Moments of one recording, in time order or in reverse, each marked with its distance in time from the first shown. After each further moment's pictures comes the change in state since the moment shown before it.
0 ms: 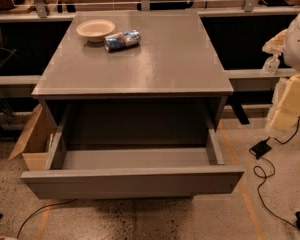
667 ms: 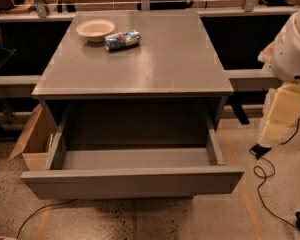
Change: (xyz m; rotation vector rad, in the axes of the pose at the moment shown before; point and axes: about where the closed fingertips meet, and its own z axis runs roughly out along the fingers) arm -0.001 0.013 0.012 -0.008 0.084 0.016
